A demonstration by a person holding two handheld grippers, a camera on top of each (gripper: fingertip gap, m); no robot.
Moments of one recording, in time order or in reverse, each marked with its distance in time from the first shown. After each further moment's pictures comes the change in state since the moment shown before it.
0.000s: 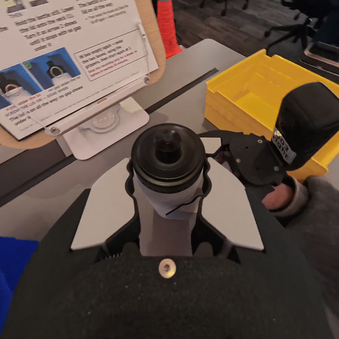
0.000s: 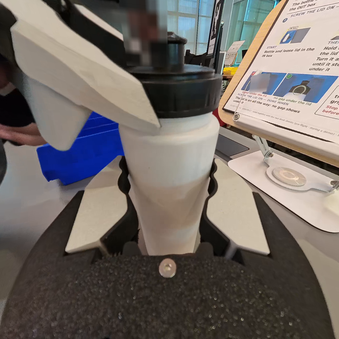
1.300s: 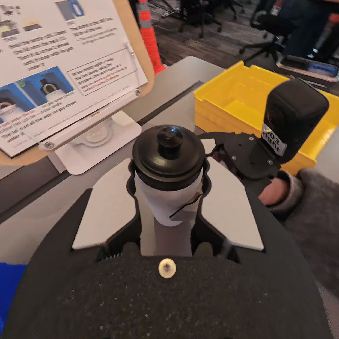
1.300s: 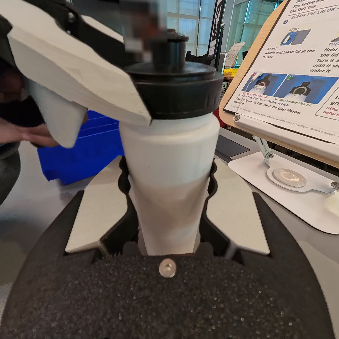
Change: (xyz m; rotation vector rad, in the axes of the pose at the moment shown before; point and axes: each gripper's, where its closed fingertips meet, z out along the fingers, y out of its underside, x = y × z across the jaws) left arm 0.001 -0.002 -0.003 0.082 0.082 0.045; right arm -0.001 0.000 0.000 0.005 -0.004 -0.005
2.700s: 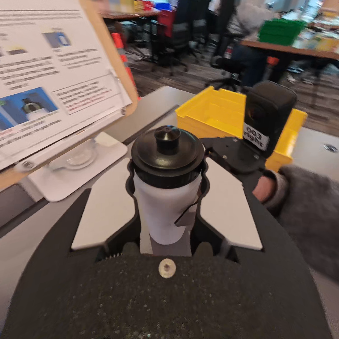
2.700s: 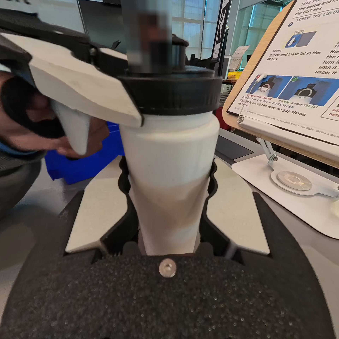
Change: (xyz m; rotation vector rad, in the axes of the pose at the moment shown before) left arm 0.004 0.003 -0.003 0.177 0.157 0.027; right arm -0.003 0.000 0.000 0.015 -0.026 -0.001
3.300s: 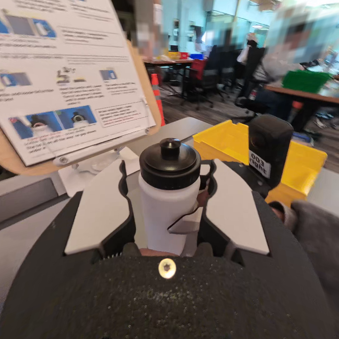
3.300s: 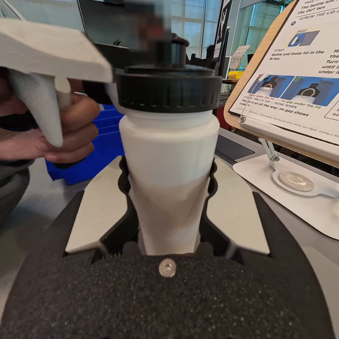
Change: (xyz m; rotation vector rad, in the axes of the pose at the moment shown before) left arm -0.007 -0.017 -0.016 0.183 -0.214 -0.086; right arm -0.002 0.000 0.003 -0.003 0.000 0.000
